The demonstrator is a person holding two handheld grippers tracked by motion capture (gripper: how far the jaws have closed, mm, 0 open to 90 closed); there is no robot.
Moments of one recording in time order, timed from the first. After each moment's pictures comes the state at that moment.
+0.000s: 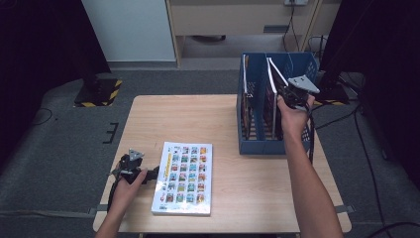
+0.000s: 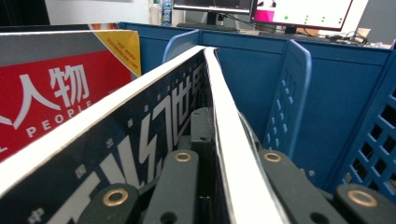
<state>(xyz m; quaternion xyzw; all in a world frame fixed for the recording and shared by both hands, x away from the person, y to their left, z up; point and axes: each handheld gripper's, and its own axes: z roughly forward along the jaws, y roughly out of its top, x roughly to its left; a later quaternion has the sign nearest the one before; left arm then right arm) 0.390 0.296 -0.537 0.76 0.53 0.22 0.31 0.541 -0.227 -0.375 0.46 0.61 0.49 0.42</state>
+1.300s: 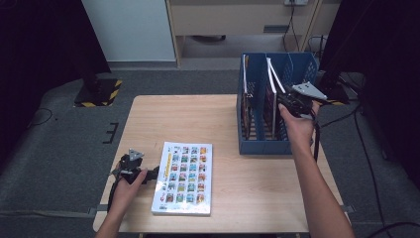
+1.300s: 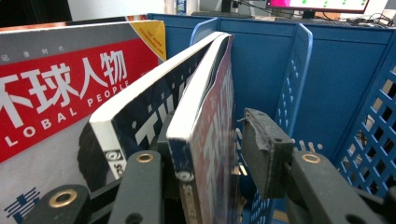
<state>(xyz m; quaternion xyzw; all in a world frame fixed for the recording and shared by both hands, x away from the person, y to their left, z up) 0.390 0.296 -0.537 0.76 0.53 0.22 0.31 0.506 -0.232 -0.371 0.46 0.63 0.50 0.38</state>
